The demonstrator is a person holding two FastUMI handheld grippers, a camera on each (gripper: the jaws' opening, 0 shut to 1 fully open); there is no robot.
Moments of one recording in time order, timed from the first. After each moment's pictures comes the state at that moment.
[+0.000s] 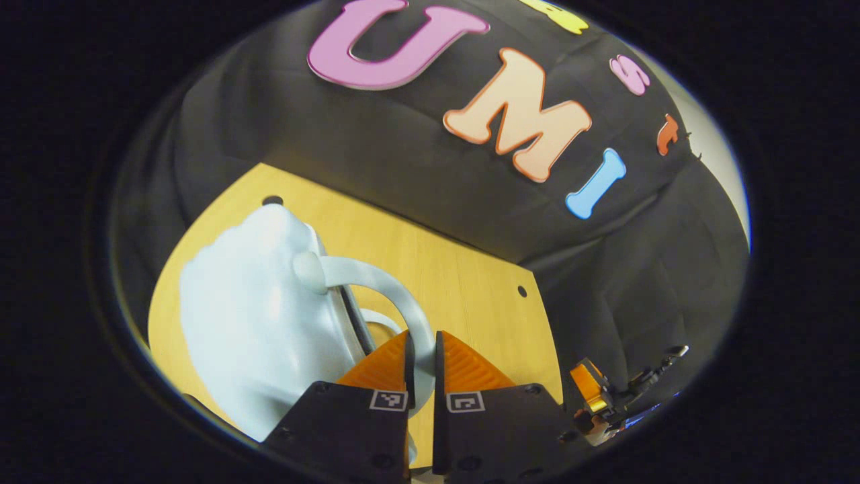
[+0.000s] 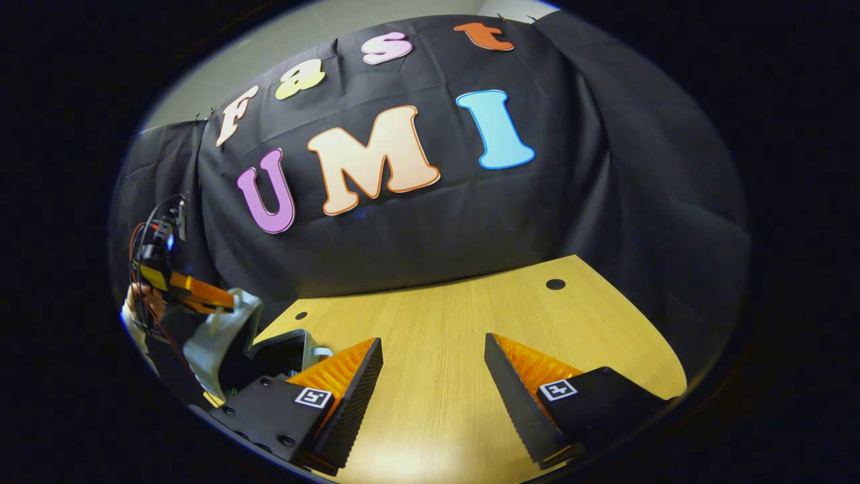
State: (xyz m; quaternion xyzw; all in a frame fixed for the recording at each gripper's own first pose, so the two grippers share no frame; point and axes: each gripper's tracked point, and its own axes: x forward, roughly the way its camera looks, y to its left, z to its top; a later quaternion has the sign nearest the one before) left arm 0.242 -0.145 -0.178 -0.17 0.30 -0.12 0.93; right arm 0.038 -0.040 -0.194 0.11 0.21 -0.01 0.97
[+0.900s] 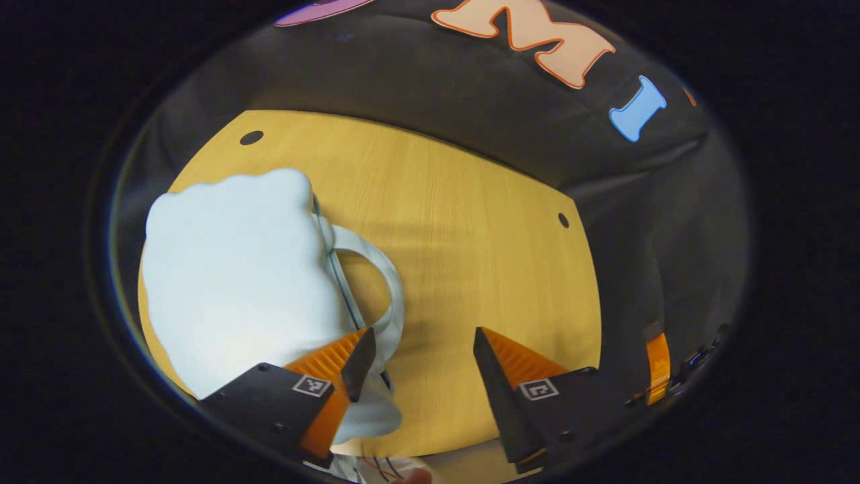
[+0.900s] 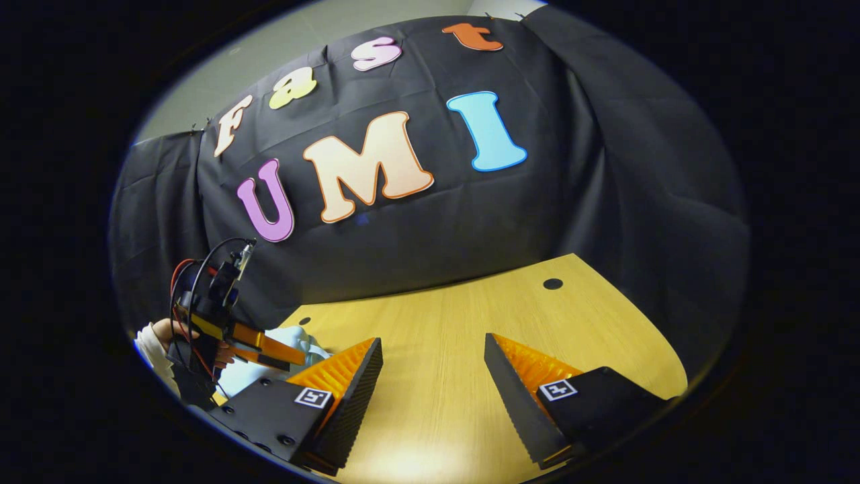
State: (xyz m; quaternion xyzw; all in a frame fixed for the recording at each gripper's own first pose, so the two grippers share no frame) left arm 0.221 -0.174 -0.256 -0.10 0.42 -0.07 0.90; right arm 0.033 -0.044 -0.183 0.13 0.20 0.01 0.97
